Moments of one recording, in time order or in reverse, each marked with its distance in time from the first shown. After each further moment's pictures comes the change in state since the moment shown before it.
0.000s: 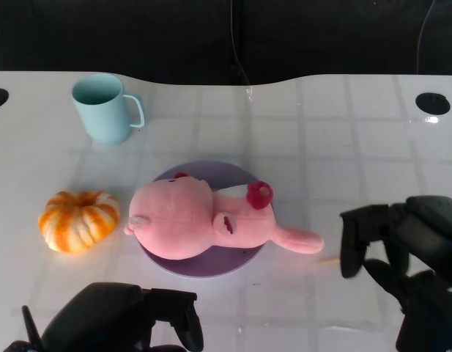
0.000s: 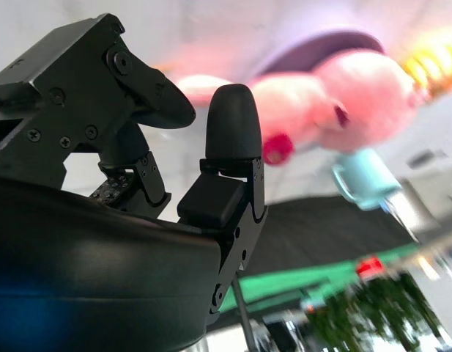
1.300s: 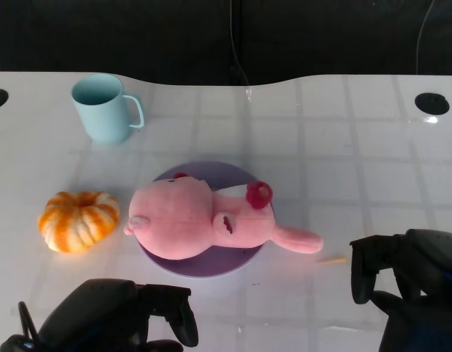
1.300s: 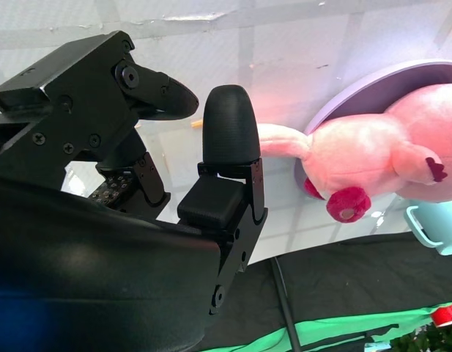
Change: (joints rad) left arm -0.031 0.007 0.007 0.083 -0.036 -0.051 0.019; right arm 0.038 0.033 0.050 0.189 -0.084 -0.037 -0.110
